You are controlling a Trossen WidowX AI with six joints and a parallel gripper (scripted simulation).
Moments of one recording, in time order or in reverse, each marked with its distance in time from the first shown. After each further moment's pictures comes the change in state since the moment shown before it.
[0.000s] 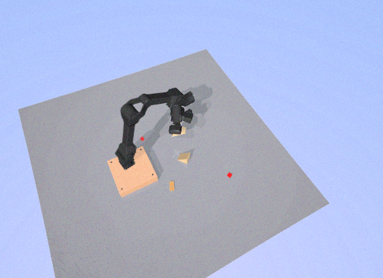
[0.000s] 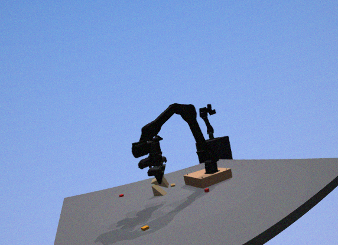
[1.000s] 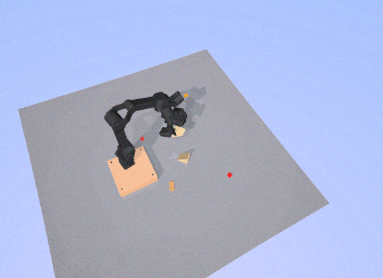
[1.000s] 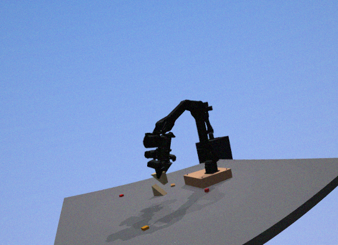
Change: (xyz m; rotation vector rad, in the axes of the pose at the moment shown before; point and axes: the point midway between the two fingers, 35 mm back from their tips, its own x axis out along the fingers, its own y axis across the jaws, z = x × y) arm -0.014 -0.025 -0.007 0.343 -0.271 0.089
